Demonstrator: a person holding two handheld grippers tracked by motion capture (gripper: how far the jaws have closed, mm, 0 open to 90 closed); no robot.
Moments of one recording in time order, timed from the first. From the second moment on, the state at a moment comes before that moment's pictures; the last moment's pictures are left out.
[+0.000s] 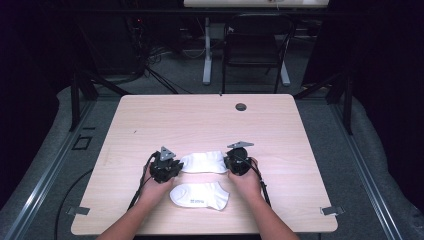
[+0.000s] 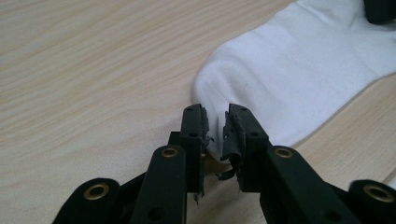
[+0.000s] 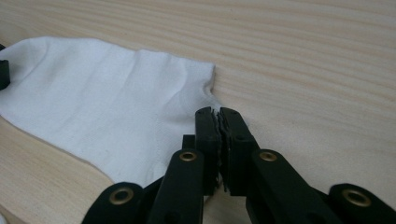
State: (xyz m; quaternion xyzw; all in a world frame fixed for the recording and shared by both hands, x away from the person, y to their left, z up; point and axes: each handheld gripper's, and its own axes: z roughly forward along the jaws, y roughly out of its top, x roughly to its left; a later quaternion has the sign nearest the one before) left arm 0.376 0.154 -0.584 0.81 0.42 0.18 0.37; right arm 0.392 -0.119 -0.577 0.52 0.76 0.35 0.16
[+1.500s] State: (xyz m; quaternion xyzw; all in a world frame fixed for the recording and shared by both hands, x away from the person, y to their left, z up) left arm 0.398 0.160 -0.576 0.79 0.44 0.16 0.38; right arm 0.397 -0.128 -0.572 0.52 0.76 0.35 0.17
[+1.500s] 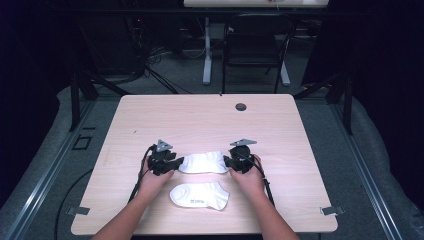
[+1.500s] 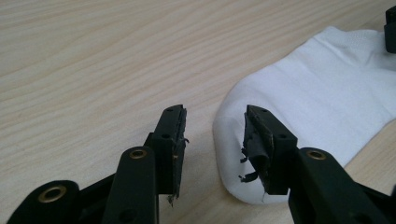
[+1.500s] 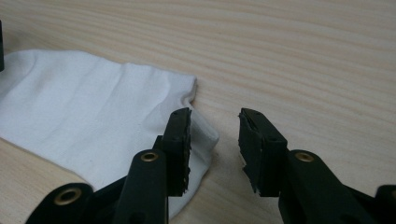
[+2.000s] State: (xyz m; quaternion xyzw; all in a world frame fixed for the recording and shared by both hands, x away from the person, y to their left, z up) left arm 0.395 0.154 -0.582 0.81 0.44 0.16 0.37; right arm 0.394 -0.125 -0.576 0.51 0.77 0.35 0.16
